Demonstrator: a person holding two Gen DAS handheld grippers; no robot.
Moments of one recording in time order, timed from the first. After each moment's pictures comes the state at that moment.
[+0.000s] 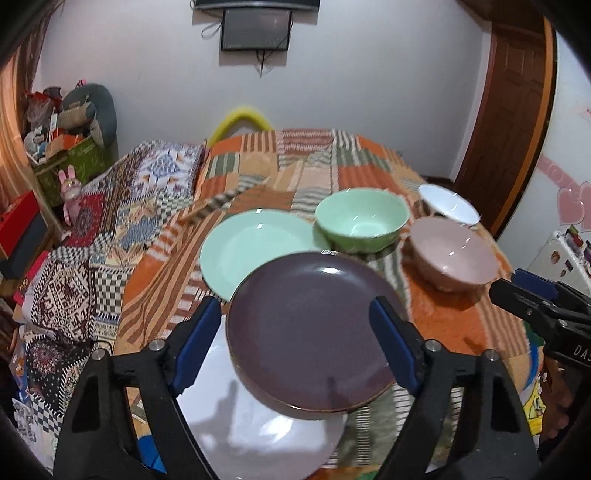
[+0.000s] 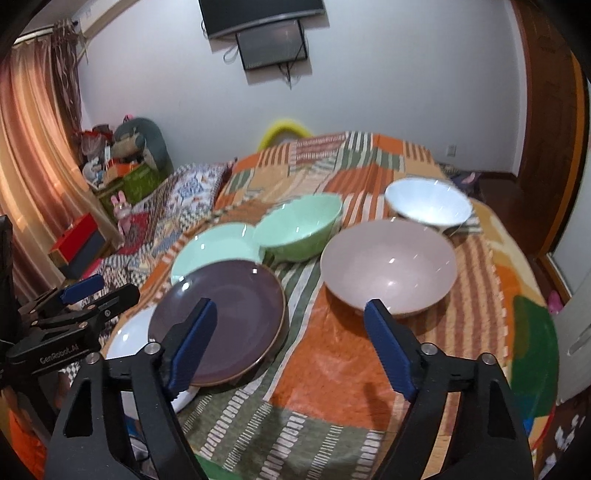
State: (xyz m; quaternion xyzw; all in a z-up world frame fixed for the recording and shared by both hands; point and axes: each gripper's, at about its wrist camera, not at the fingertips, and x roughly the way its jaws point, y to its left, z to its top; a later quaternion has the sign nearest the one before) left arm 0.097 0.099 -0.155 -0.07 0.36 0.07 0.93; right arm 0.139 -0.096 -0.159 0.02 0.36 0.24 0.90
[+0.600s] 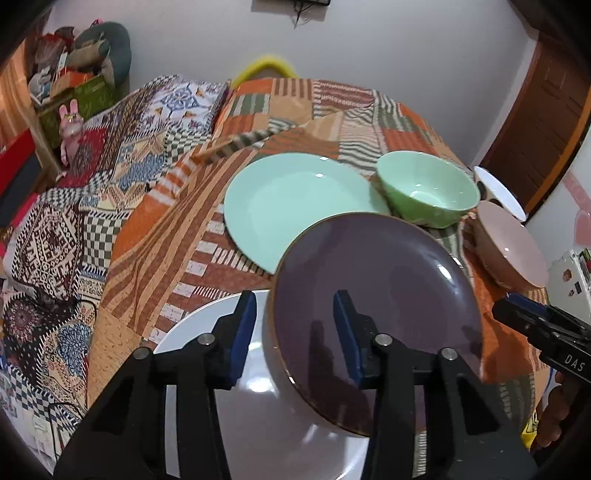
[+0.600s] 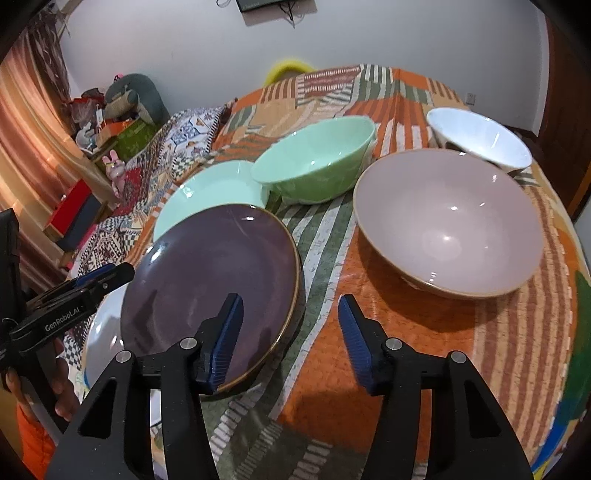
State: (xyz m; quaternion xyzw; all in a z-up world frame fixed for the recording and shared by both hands) left arm 0.133 0.163 -0.223 -0.14 0.43 0.09 0.89; right arm 0.180 -0.063 -0.210 0.01 0.45 0.26 0.85
